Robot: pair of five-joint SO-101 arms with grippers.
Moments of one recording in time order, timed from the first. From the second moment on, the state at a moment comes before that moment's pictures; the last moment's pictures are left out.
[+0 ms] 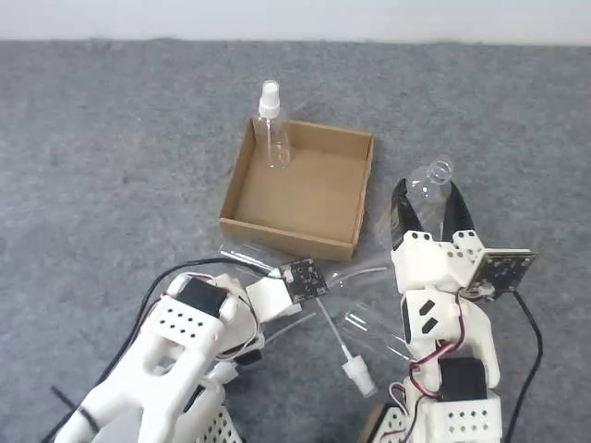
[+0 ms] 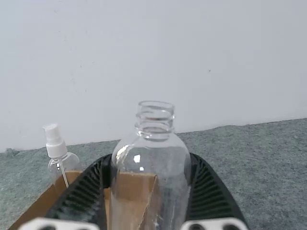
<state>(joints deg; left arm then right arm) 18.0 -43.4 72.8 70.7 -38.2 -7.4 -102.8 89.9 23.1 -12.2</state>
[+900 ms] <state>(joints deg) 18.5 -17.8 63.4 70.0 -38.6 -7.4 -102.8 89.9 23.1 -12.2</state>
